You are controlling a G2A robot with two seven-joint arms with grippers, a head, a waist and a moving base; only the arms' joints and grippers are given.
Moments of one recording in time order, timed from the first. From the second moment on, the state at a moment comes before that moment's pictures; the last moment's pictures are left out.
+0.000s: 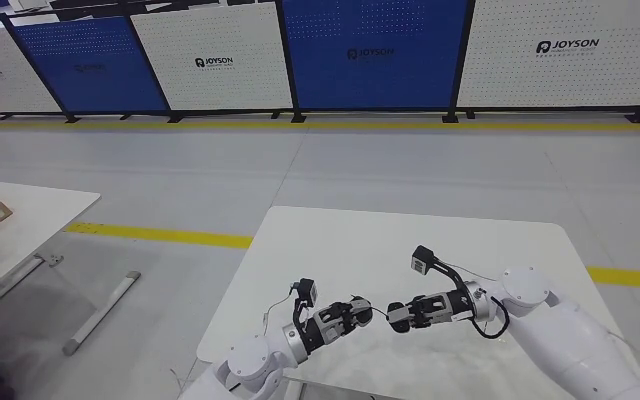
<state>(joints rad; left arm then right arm) 1.62 -1.11 -1.18 -1.80 -0.46 -0.06 -0.45 -0.70 -1.10 0.58 -1.09 0.72 -0.24 1.39</state>
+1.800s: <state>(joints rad) 1.71 -1.12 -1.23 -2.00 -0.41 -0.11 -0.14 -0.89 -1.02 0.81 -1.23 0.70 -0.26 1.37</state>
